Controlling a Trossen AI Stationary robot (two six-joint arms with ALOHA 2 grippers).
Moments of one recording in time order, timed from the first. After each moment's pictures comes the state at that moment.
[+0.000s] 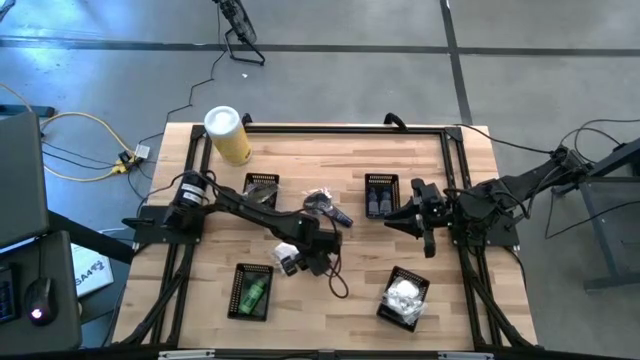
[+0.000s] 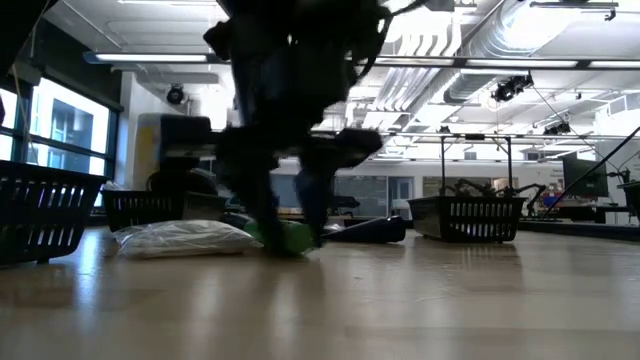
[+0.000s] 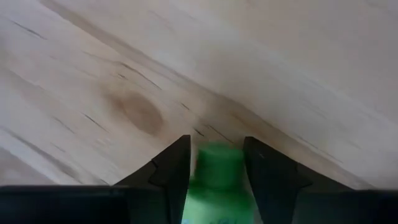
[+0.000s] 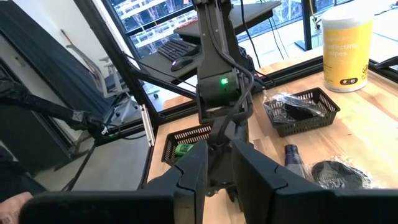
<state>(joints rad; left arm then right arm) -0.19 2.03 1.43 -0.59 0.16 0.83 0.43 0.88 0.87 -0.19 0.36 0.47</state>
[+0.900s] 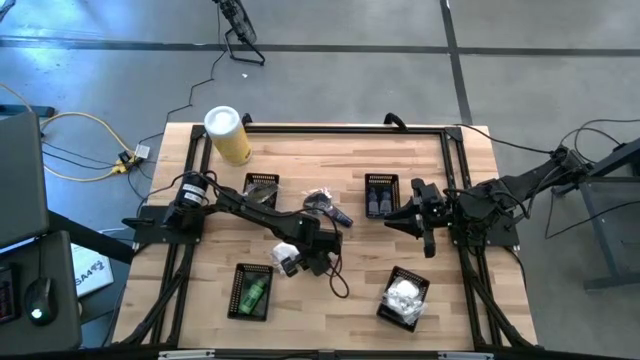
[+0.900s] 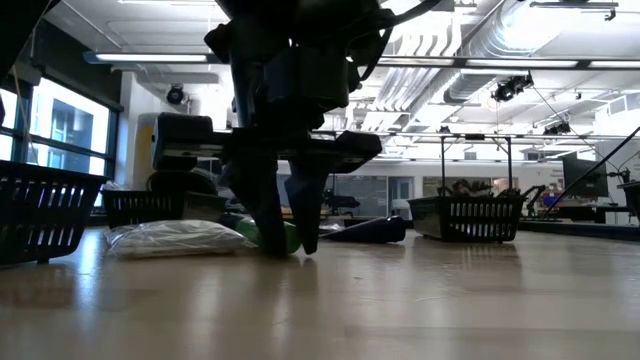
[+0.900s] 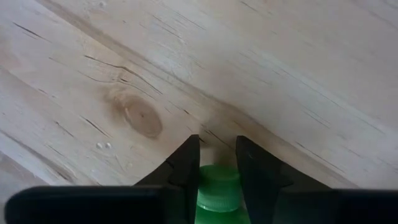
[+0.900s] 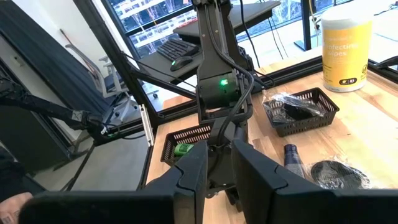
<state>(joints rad) -0.19 2.04 1.43 -0.58 0.17 0.81 0.43 0.88 0.87 -0.19 0.36 0.47</state>
